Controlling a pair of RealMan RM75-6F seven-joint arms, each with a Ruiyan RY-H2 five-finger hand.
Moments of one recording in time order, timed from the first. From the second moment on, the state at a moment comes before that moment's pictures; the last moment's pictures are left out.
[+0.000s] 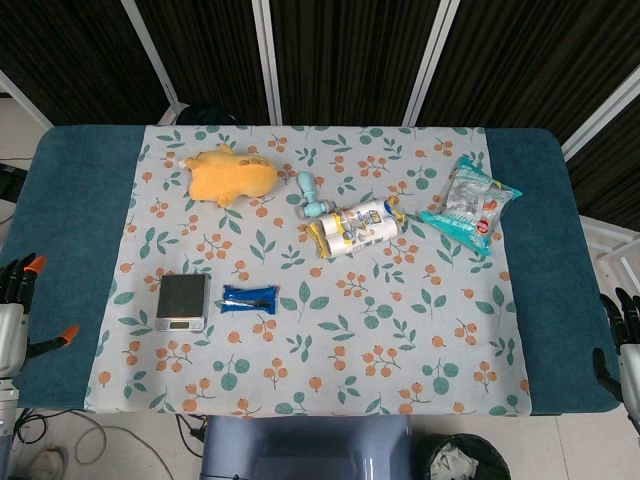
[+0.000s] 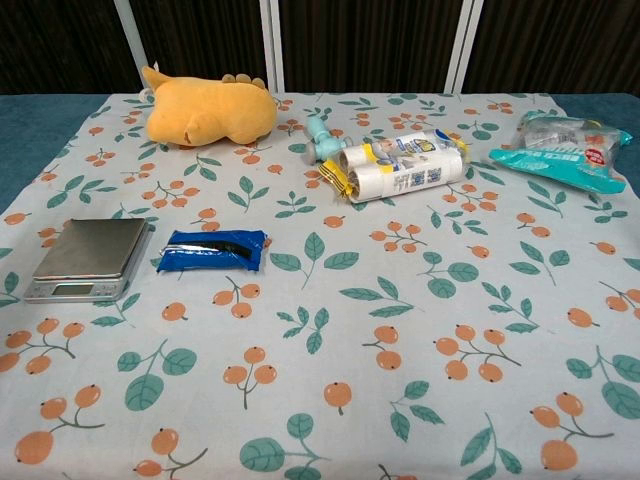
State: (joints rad) left arm -0.13 -1.19 -0.09 -1.68 1.37 1.53 0.09; right arm -0.01 -1.03 0.07 -1.62 -1.50 1.57 -0.11
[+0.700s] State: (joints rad) left arm -0.12 -1.17 -0.10 -1.70 1.37 1.53 0.08; right arm -0.02 -1.02 0.07 -1.64 -1.50 1.58 -0.13
